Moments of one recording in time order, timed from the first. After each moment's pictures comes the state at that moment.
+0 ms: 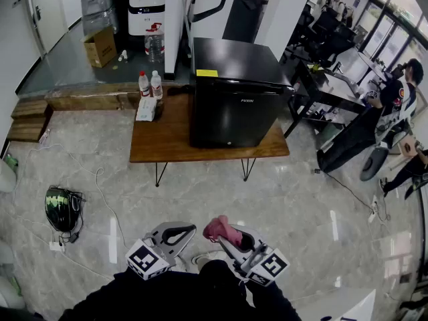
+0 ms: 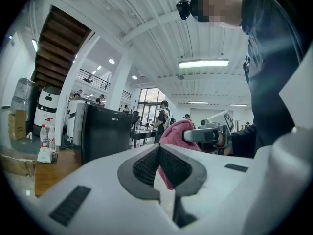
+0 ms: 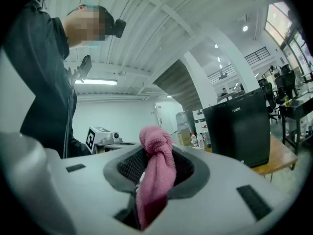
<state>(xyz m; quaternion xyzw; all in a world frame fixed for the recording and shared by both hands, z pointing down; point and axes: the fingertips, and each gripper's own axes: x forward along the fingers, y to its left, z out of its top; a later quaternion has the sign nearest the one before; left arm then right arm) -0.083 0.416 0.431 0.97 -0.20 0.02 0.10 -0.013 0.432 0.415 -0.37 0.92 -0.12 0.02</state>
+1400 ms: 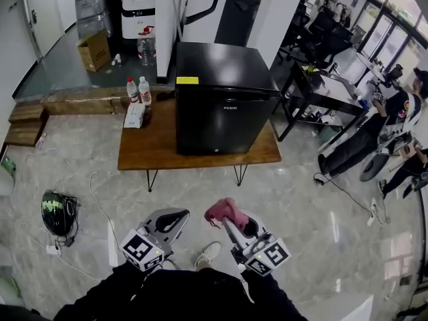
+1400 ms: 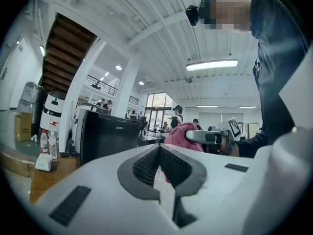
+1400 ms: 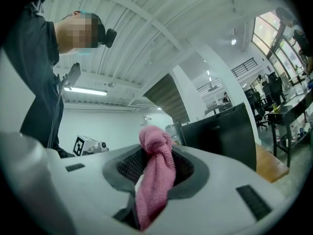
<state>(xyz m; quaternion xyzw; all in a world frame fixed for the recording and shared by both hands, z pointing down) -0.023 0.340 0.409 0.97 -0.24 0.00 0.08 0.084 0.354 0.389 -0.43 0.89 -0.10 0.08</state>
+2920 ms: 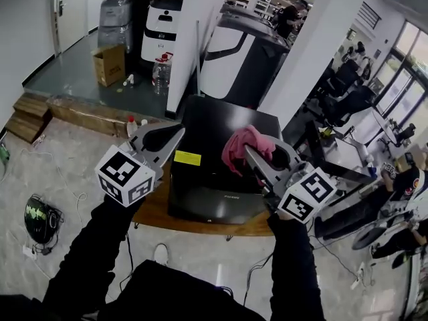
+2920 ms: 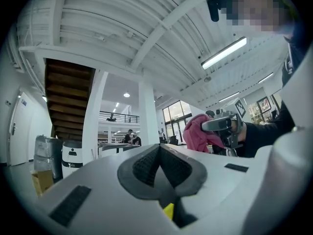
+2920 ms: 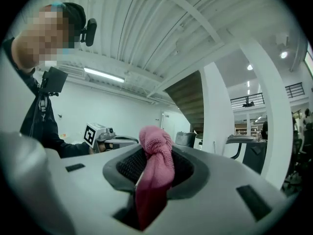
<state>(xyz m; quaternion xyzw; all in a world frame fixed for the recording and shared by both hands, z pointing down) -0.035 -0.090 0.193 0.92 -0.38 -0.04 -0.09 0.101 -0.067 0.164 -0.31 0.95 0.06 -0.02</state>
